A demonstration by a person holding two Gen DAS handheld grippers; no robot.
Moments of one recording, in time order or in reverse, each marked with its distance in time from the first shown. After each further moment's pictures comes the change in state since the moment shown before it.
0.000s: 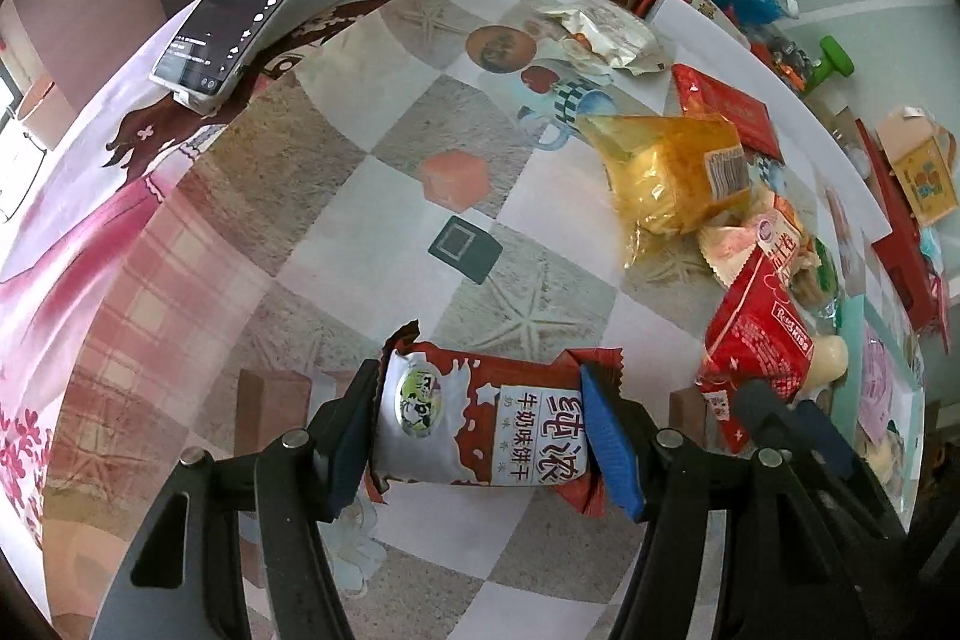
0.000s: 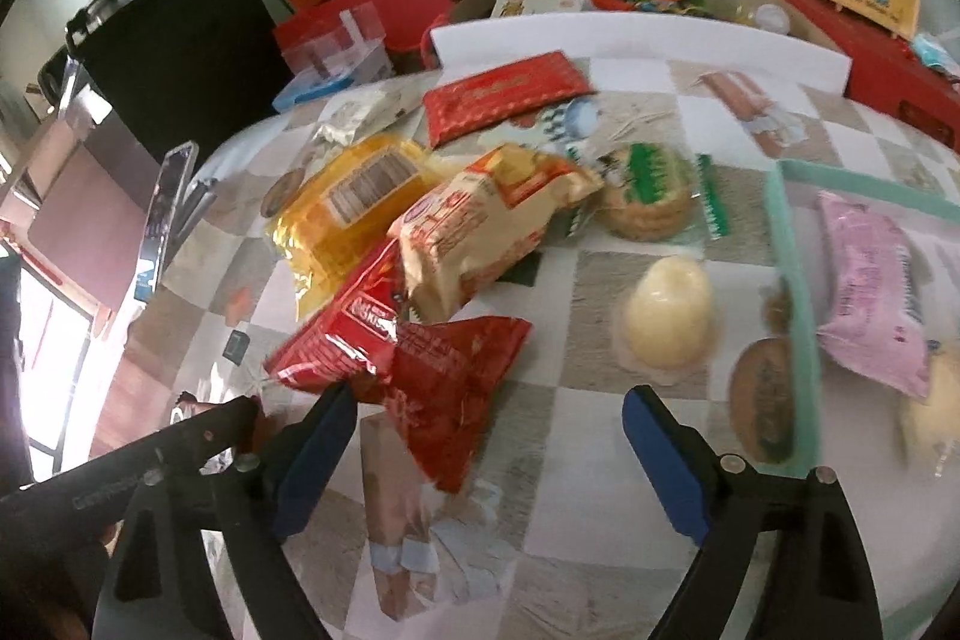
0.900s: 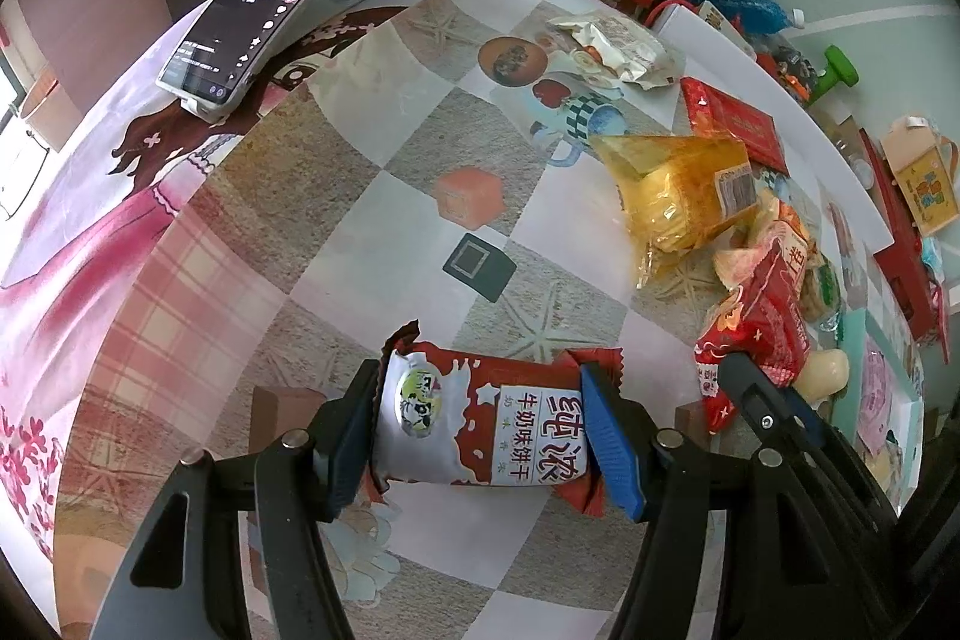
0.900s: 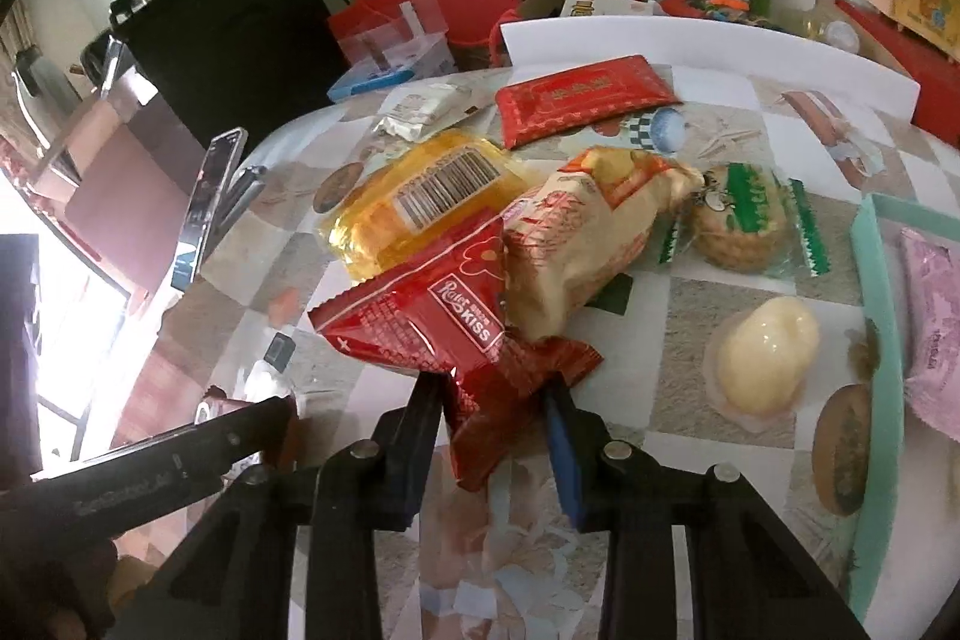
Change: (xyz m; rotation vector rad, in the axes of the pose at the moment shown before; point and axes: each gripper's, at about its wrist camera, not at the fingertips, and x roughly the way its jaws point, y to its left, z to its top) left arm -0.004 0.003 0.001 -0.016 -0.006 0.008; right arm 0.012 0.017 0.006 -0.061 -0.017 0.109
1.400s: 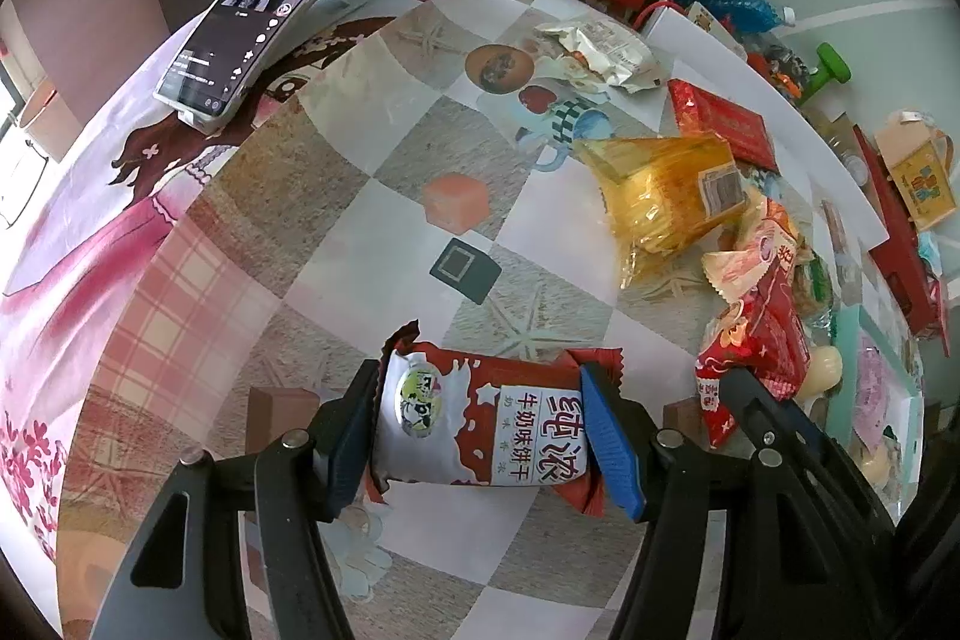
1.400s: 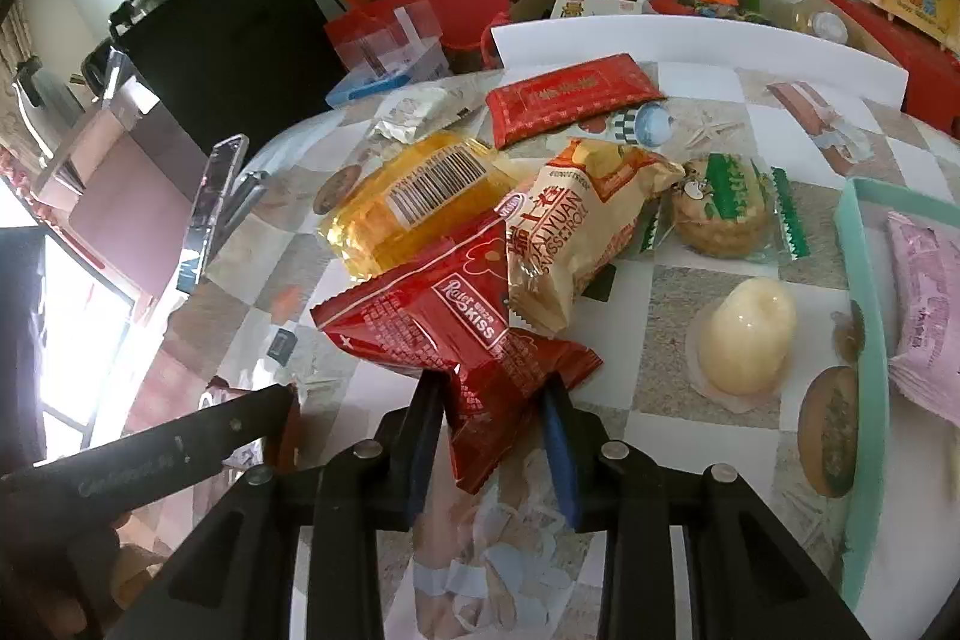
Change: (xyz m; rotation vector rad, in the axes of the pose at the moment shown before) left arm -0.004 -0.004 -0.001 0.012 -0.017 -0.003; right arm -0.009 -0.005 -0.004 0.020 -0.010 0.015
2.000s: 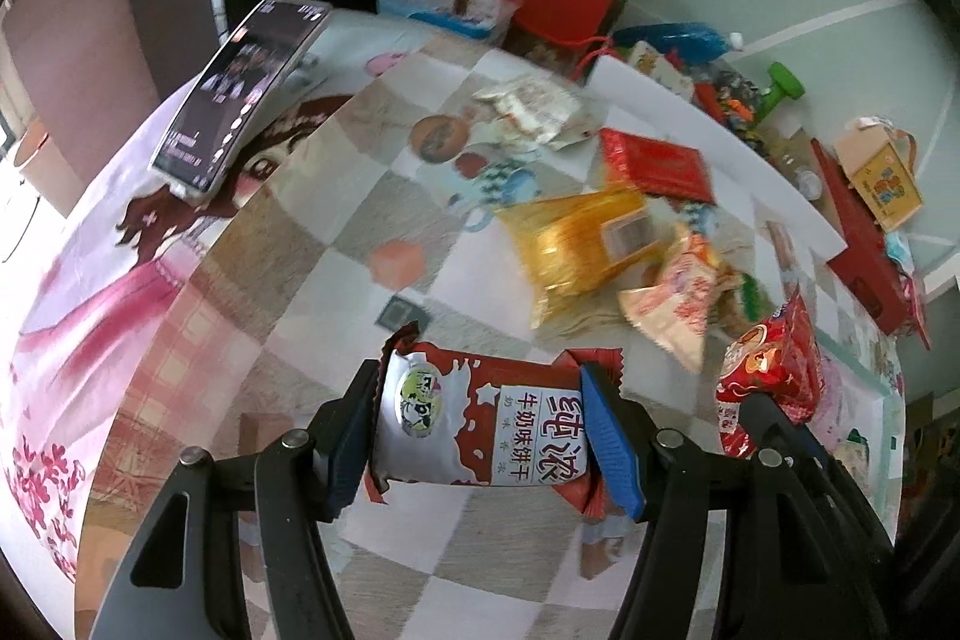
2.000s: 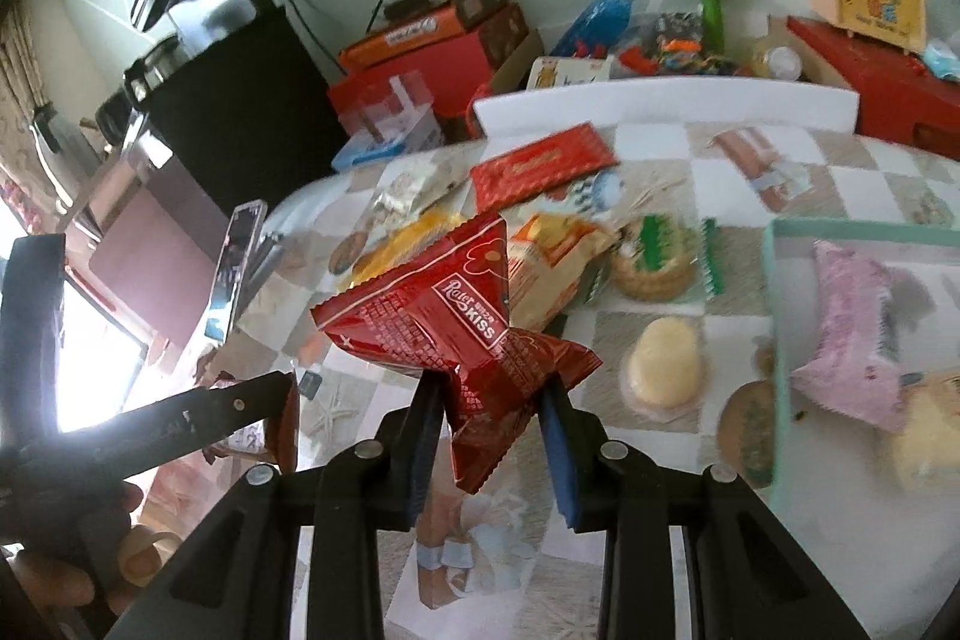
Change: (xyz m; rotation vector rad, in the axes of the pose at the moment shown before) left arm -0.041 -0.026 0.005 0.057 -0.100 -0.047; right arm -0.055 -0.017 0.001 0.045 -0.123 0.006
